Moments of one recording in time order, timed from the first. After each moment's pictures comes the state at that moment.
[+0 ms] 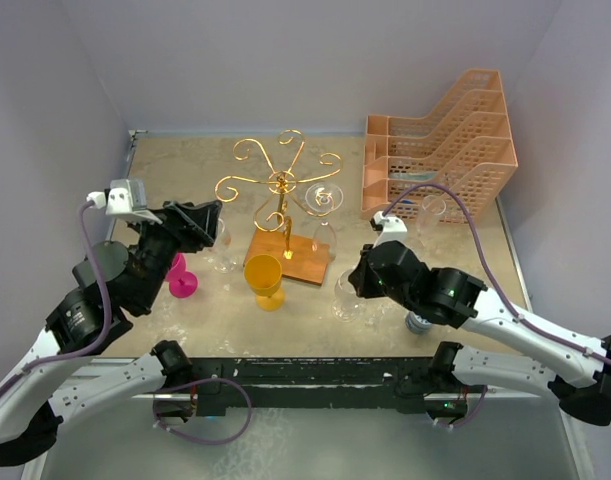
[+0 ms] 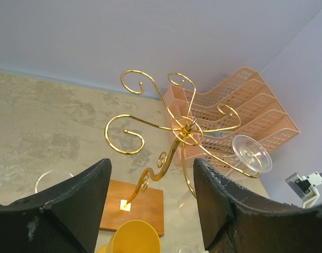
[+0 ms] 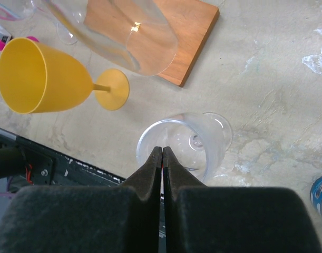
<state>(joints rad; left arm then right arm) -0.89 0.63 1.10 -0.41 -0.63 -0.43 1.02 0.93 0.92 -0.71 0.37 0.77</state>
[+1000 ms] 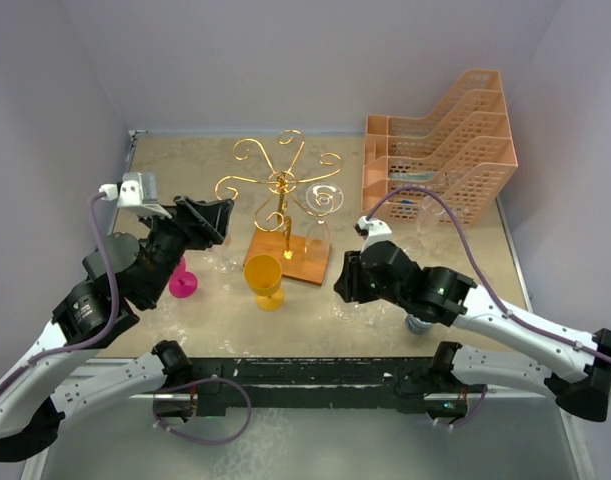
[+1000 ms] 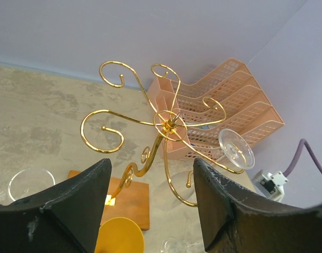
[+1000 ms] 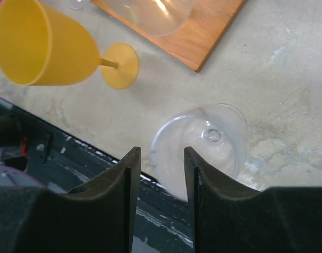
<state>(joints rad) -0.89 0.69 1.13 -0.41 -0.58 -0.49 1.02 0.95 0.90 -0.65 0.25 0.70</state>
